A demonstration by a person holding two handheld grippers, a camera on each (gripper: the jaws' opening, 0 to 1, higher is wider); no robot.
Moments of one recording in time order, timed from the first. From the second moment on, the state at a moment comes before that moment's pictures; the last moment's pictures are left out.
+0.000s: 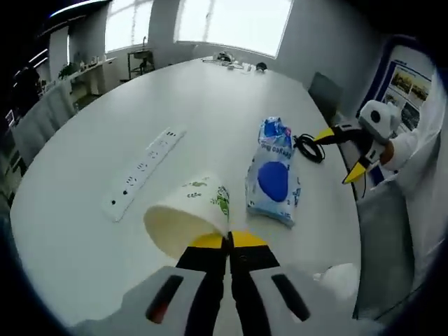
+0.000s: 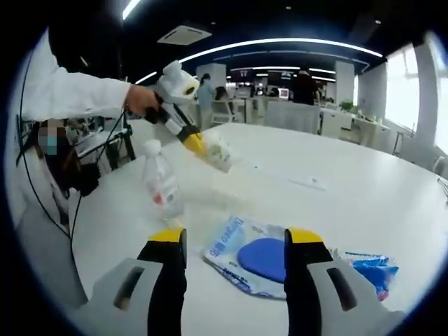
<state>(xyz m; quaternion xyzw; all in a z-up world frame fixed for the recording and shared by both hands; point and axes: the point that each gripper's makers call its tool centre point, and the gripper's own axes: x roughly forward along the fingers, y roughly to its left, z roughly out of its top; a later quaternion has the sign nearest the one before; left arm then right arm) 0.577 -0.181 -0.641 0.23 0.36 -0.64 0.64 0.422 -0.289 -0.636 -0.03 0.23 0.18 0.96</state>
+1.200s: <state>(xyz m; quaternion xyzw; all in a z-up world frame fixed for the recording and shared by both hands) 0.478 -0.207 -0.600 0.55 0.27 -0.61 0.50 0.435 -0.329 -0.546 -0.07 0.16 0.20 0.96</state>
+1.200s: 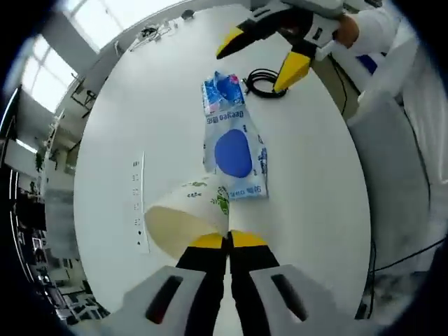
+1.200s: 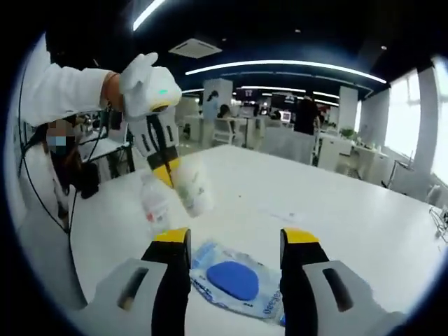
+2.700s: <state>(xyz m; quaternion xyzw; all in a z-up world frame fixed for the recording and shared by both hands) 0.402 -0.184 -0.626 0.72 0.24 -0.52 0.39 0.446 -0.218 -0.597 -0.15 0.43 0.40 0.79</state>
